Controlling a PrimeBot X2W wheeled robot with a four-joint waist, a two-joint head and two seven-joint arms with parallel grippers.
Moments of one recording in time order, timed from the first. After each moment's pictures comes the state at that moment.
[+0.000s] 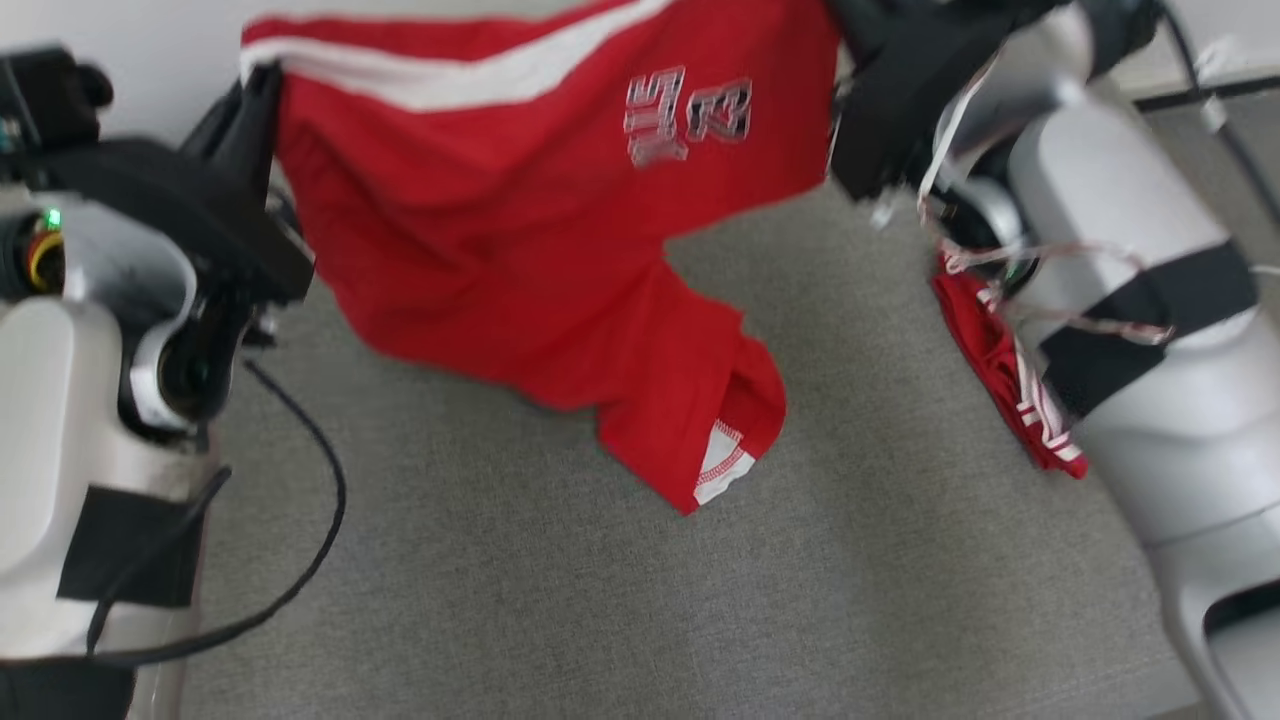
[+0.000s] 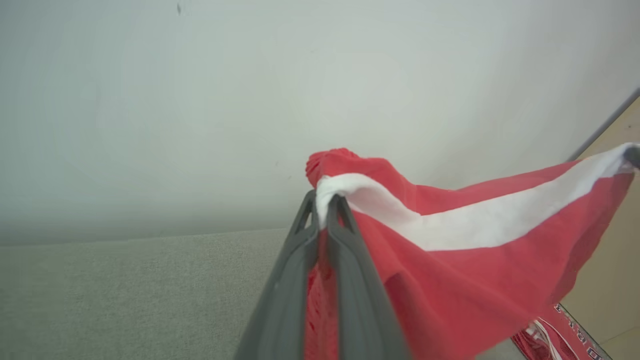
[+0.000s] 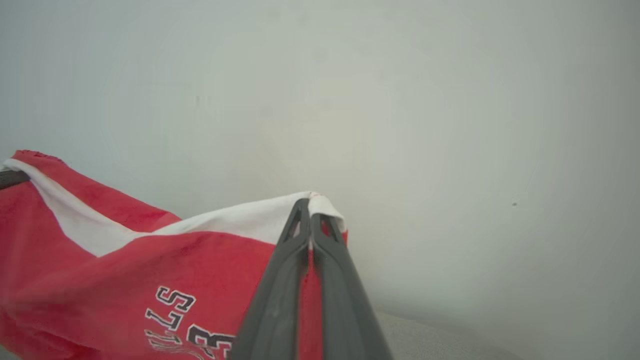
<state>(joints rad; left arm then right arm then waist) -0.83 0.27 -0.13 0.30 -0.67 -0.05 0.33 -1.16 -0.19 0.51 0.60 0.42 0.13 0.13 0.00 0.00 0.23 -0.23</state>
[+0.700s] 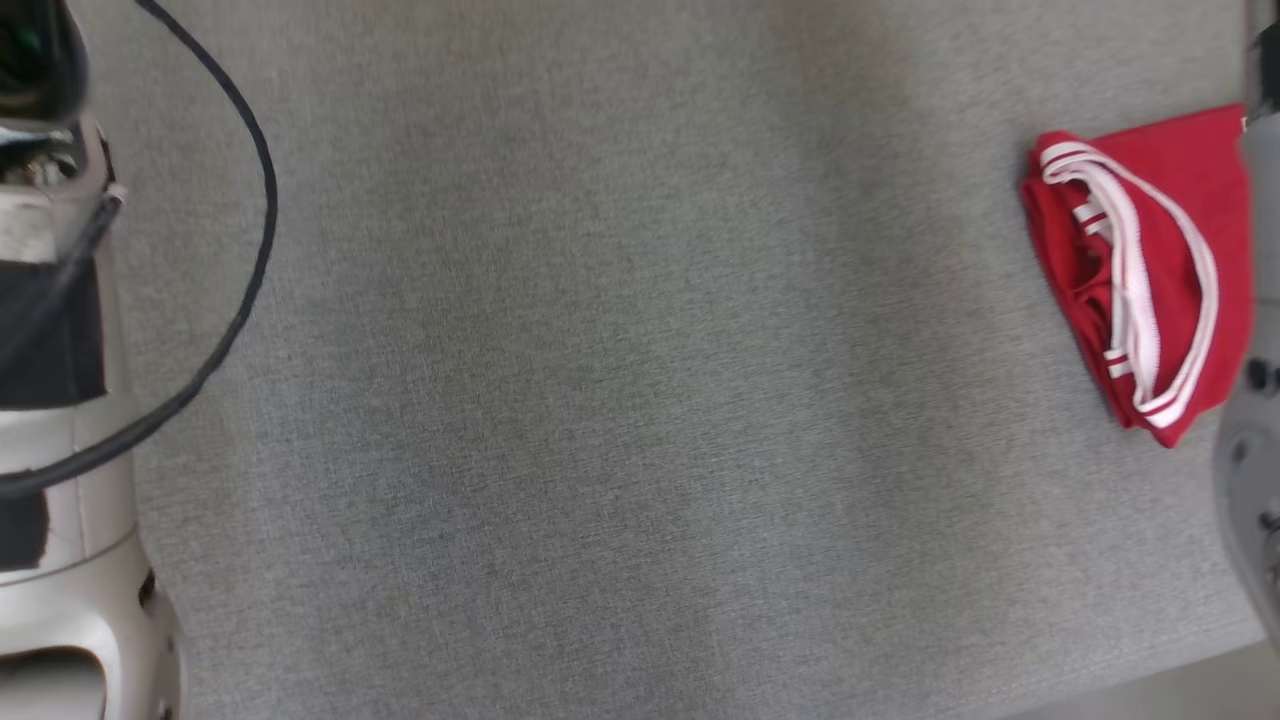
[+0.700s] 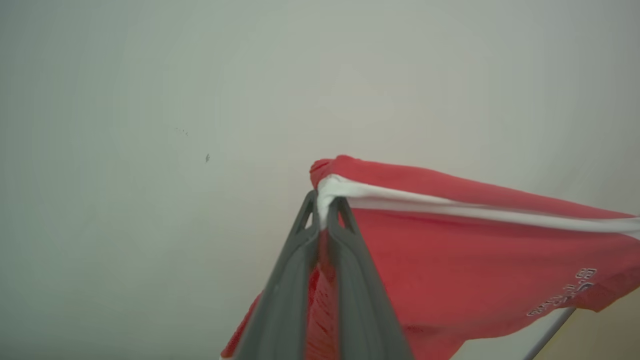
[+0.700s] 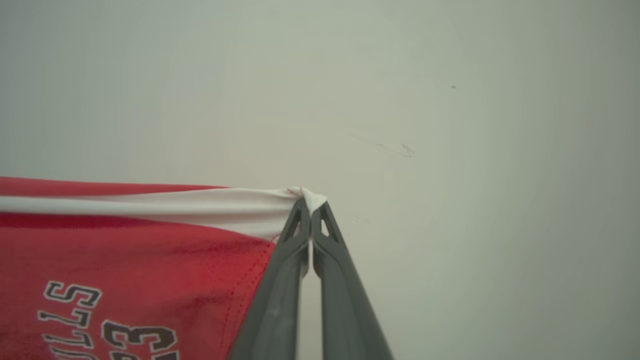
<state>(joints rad) -1.22 0.19 -0.03 0.26 -0.66 0.04 0.10 -1.55 -0.13 0.08 0.69 -0.05 0.13 -0.23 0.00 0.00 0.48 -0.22</state>
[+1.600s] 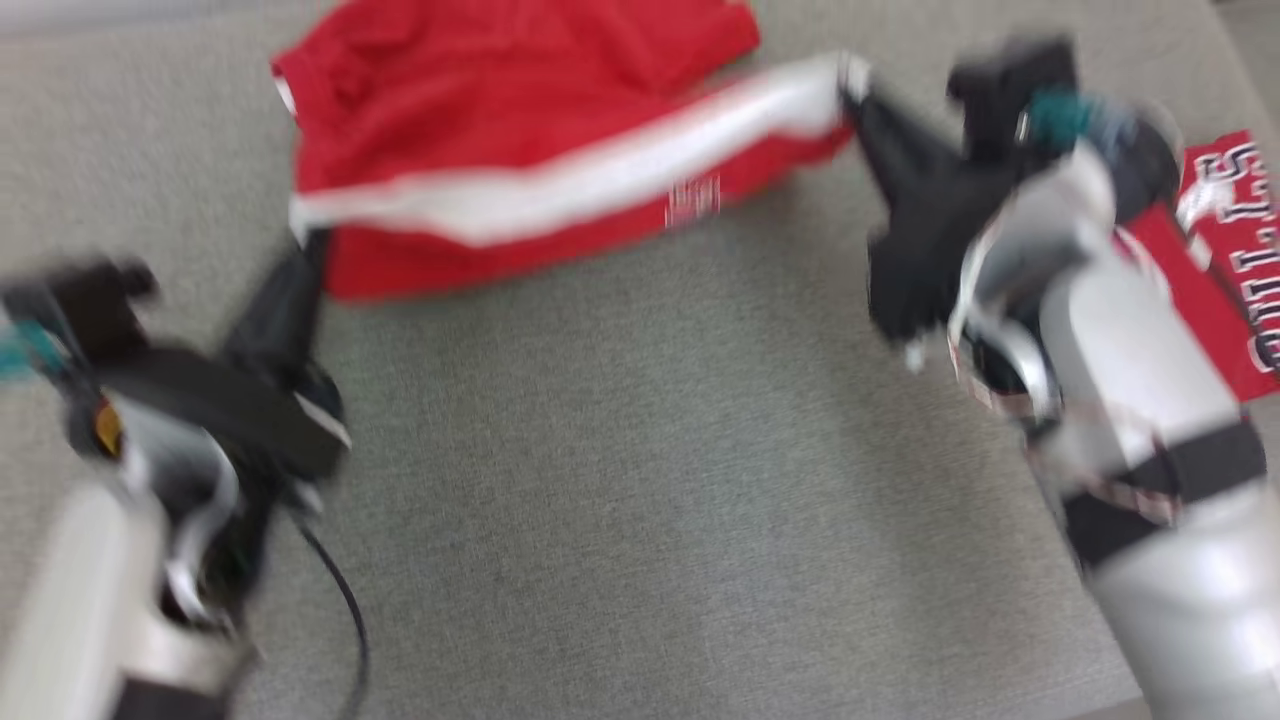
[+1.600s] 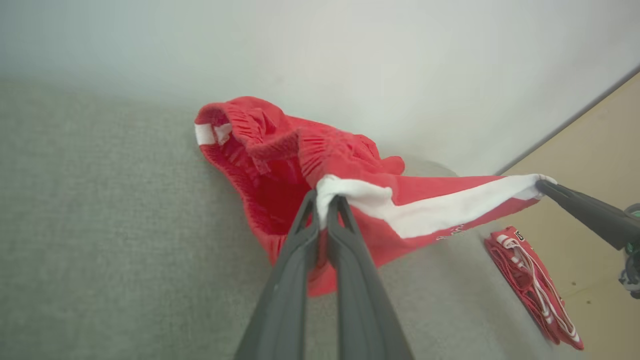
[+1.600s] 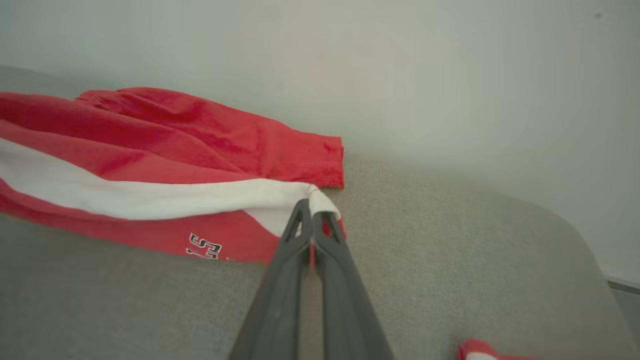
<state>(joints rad) -0.55 0.30 -0.15 0.11 -0.79 -0.11 0.21 -0.88 -0.22 0.36 0.34 0.27 0.13 0.34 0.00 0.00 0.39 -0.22</state>
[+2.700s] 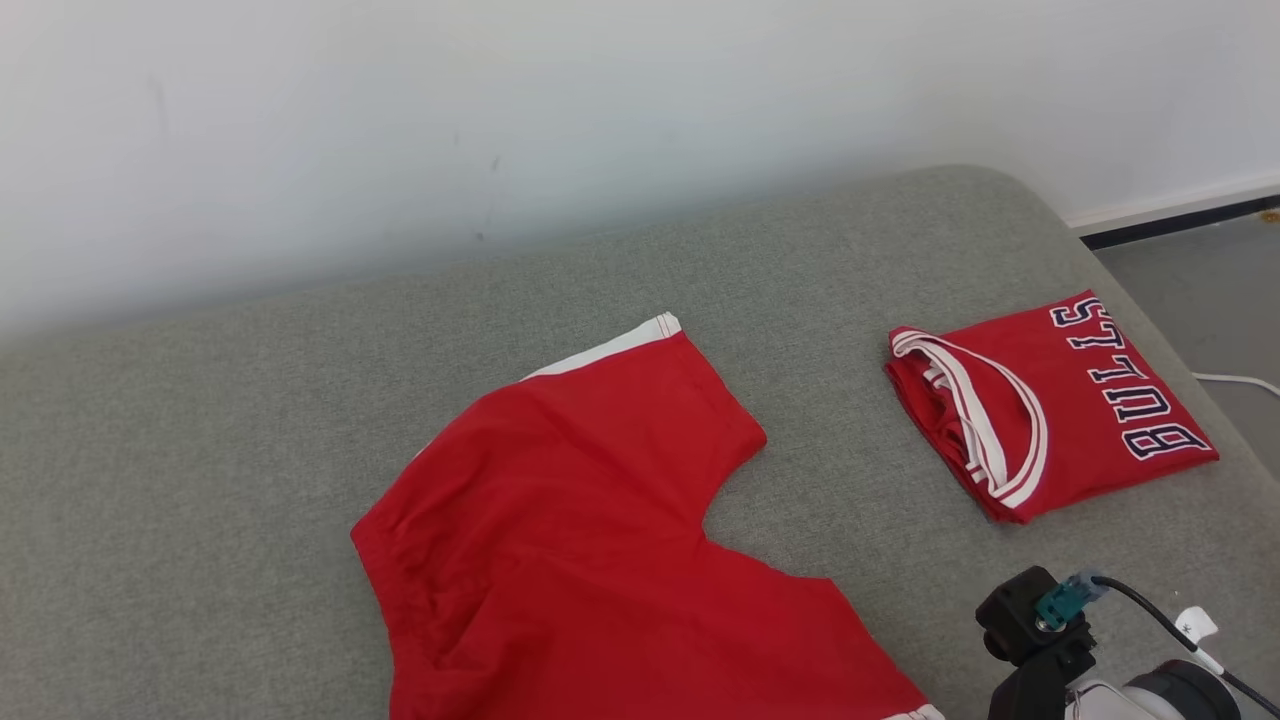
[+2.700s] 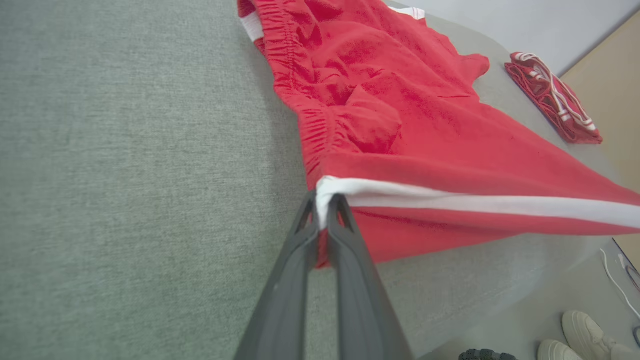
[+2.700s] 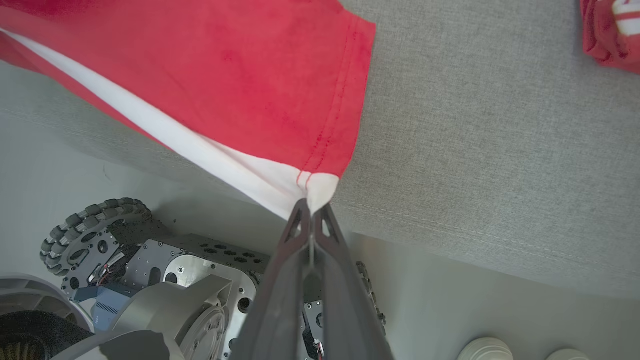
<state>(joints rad) 0.22 0.28 -0.28 0.08 -0.61 -0.01 -0.05 0.02 -0.45 0.28 -0.29 0.57 0.13 1.08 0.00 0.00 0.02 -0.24</state>
